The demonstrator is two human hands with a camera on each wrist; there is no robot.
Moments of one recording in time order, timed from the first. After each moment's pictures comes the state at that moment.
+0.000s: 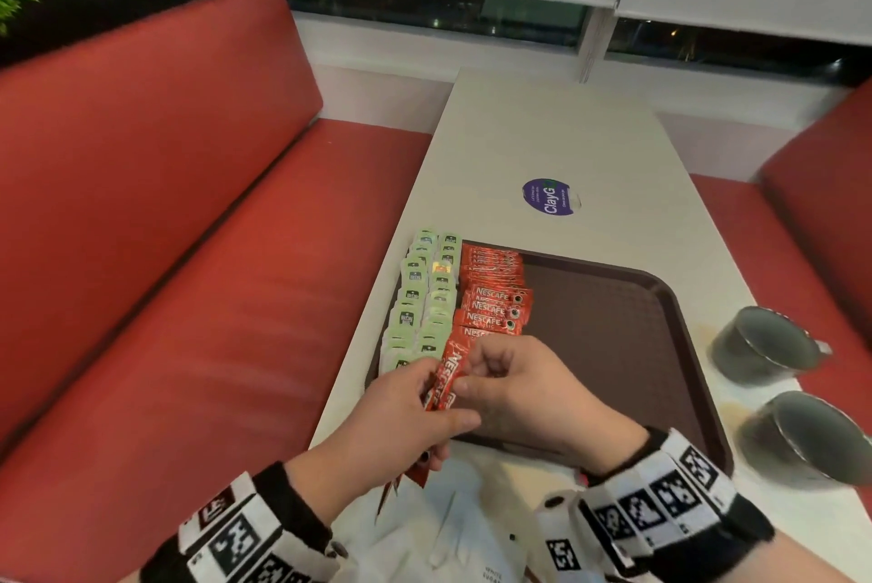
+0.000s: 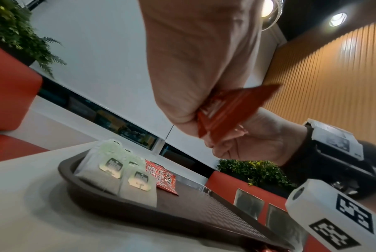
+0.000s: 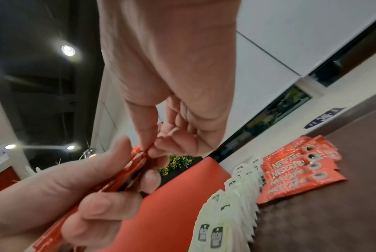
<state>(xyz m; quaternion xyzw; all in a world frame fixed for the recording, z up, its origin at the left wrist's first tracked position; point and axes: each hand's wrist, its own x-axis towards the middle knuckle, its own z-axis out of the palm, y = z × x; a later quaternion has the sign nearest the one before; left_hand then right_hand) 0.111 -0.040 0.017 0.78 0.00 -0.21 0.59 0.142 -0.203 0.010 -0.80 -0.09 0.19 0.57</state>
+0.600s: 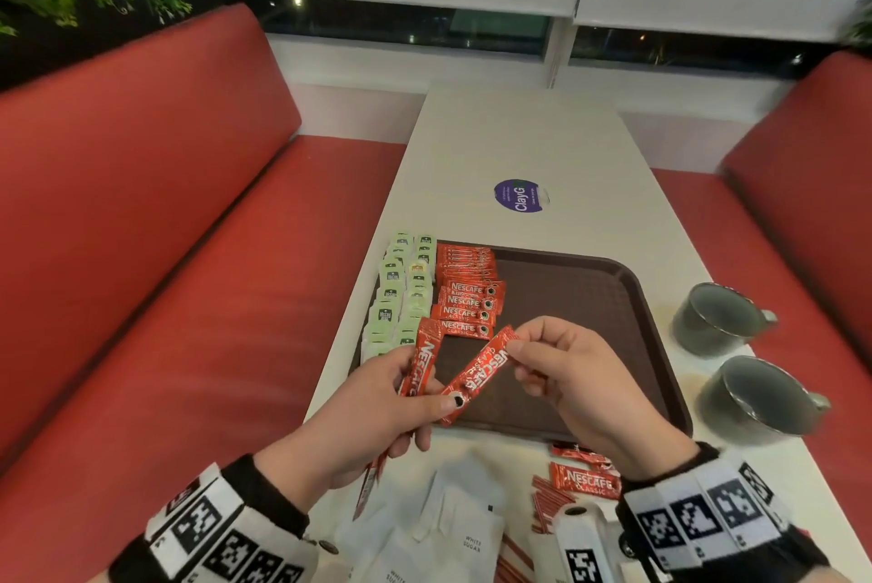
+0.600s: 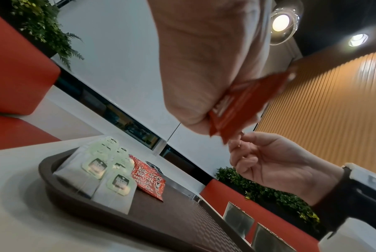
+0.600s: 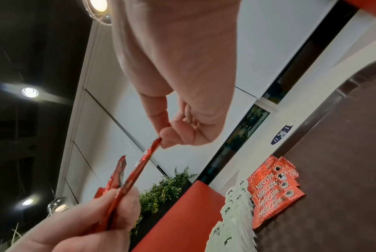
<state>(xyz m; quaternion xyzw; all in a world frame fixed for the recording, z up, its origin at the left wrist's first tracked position) 0.094 -0.043 0.038 0.72 -0.01 -0.25 0.65 0.105 -0.250 0.035 -0.67 0.06 0.10 0.73</state>
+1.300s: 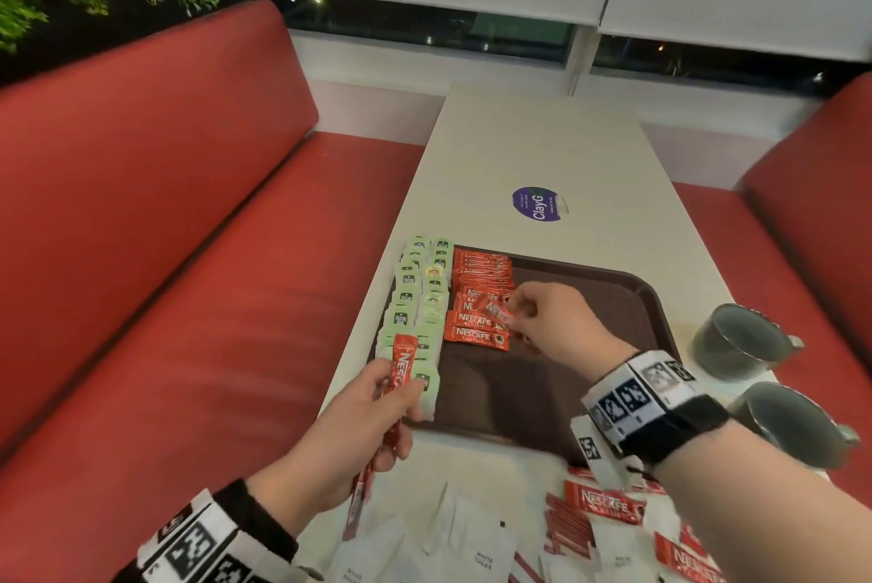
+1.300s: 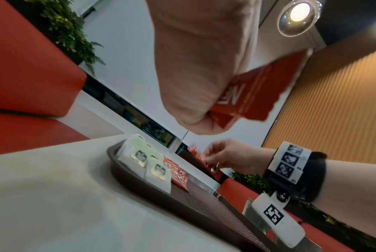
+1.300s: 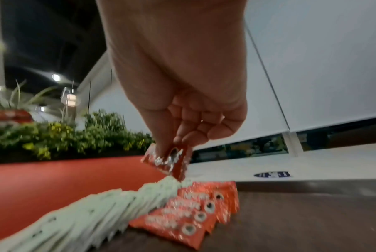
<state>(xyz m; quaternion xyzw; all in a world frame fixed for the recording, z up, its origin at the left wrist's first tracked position) 0.093 -0.023 0.016 0.68 0.10 -0.20 0.70 0.202 -0.252 0.012 -0.95 -0.02 0.07 0.30</state>
